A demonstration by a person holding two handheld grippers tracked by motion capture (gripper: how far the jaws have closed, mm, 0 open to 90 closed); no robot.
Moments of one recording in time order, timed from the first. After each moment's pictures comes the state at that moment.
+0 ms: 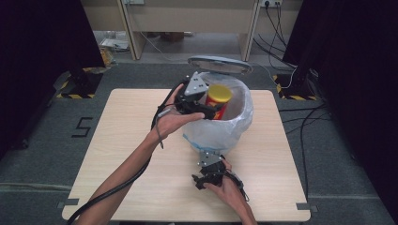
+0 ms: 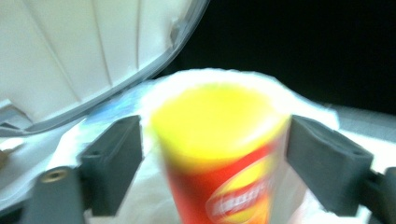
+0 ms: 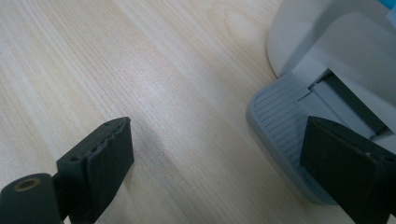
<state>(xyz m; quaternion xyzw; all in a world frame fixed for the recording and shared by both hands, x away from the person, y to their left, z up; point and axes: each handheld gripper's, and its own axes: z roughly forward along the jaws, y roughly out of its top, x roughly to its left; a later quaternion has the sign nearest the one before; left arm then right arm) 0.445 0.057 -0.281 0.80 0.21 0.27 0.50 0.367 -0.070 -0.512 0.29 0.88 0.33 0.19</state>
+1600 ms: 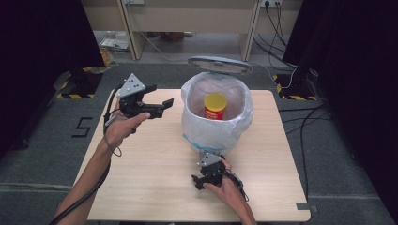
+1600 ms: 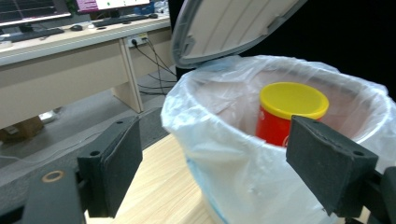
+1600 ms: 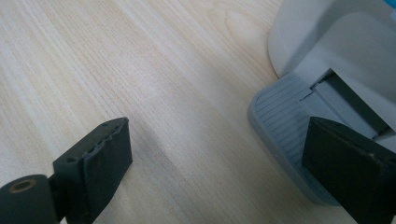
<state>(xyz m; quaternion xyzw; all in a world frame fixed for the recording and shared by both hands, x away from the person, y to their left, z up) 0.433 0.200 -0.293 0.73 0.31 0.26 0.55 0.367 -0.070 -0.513 0.29 0.88 0.32 0.18</state>
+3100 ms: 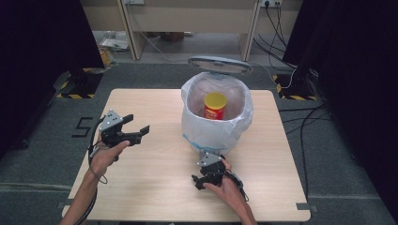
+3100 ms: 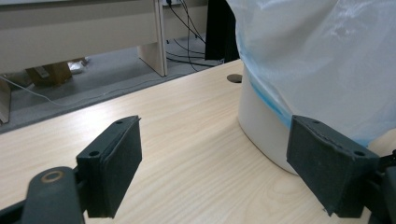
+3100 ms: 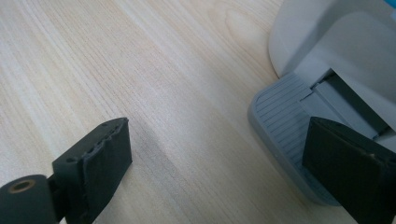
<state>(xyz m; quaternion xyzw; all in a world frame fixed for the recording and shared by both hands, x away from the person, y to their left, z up) 0.406 0.268 -0.405 0.72 0.39 0.26 0.52 0.367 -0.069 -0.513 0.29 0.88 0.33 0.18</state>
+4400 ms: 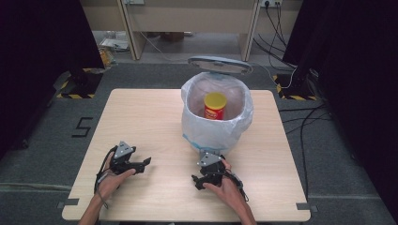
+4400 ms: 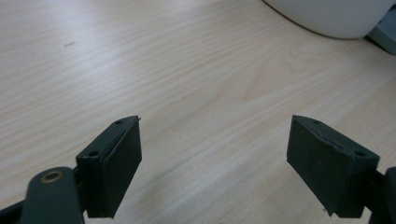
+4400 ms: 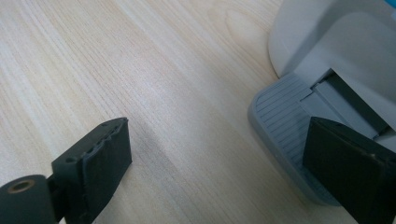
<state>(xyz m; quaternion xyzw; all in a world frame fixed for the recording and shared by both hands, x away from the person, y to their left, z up) 0.379 0.269 -0.515 0.77 0.43 0.21 0.42 0.367 -0.069 -0.513 0.29 0.88 0.33 0.18</state>
